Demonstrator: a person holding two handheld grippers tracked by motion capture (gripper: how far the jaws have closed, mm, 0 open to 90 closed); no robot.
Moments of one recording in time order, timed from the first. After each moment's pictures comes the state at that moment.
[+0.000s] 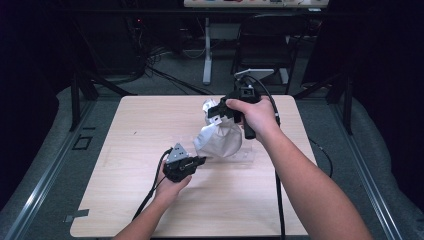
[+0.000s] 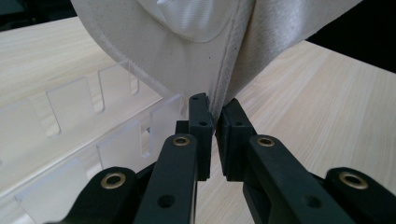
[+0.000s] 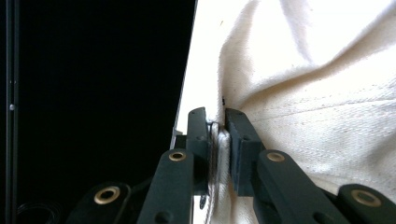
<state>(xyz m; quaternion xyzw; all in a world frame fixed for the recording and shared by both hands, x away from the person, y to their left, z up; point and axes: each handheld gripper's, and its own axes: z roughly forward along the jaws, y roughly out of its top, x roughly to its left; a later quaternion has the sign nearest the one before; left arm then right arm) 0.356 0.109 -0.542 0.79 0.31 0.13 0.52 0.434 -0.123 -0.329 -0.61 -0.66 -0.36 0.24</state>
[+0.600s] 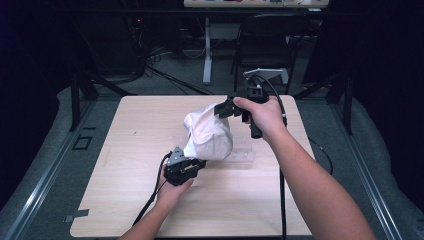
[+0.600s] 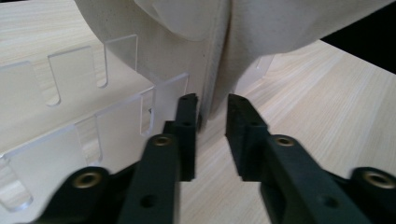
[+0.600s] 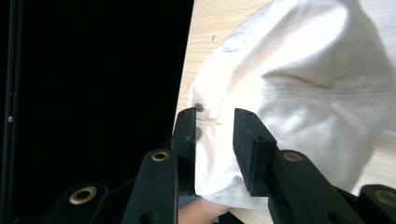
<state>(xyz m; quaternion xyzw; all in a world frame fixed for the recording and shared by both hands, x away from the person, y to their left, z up) 0.348 0.109 -0.549 0.78 0.34 0.13 0.50 0.435 -0.142 -0.332 -0.62 -0.65 -0.38 0.22</state>
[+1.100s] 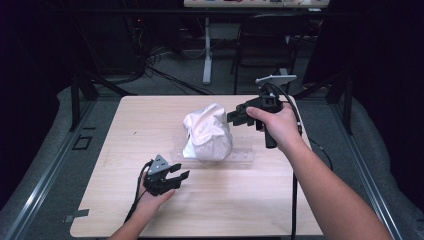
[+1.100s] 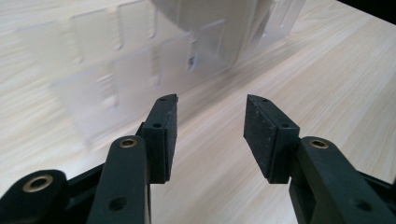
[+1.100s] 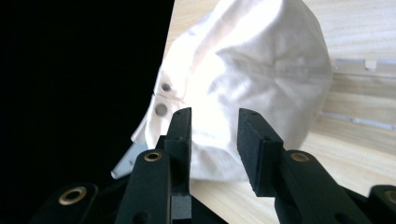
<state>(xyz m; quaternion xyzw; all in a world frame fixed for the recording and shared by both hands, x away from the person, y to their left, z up) 0.319 0.164 -0.546 0.80 0.37 0.14 0.46 0.412 -0.170 -0.337 -0.62 -0.67 -0.38 0.18</state>
